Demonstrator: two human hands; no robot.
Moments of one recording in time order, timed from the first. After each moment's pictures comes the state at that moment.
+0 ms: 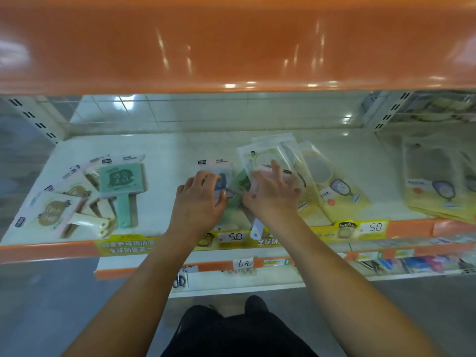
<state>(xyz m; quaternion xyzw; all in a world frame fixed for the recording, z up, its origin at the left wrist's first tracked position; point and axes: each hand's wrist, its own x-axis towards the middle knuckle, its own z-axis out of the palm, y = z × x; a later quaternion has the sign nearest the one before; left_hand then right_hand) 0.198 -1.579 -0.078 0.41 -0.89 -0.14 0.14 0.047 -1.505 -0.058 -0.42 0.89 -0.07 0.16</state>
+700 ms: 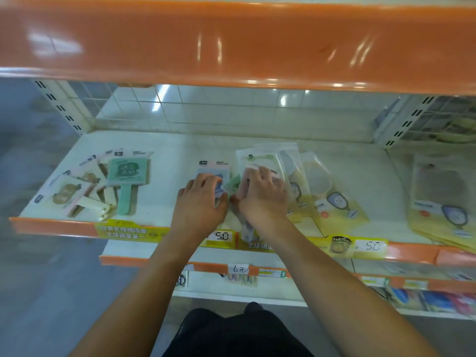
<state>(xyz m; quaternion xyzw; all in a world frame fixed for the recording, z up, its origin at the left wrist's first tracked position) 0.173 -1.540 -0.063 0.48 -0.86 -0.12 0.16 0.034 -1.498 -0.057 -0.49 0.85 -0.15 0.16</state>
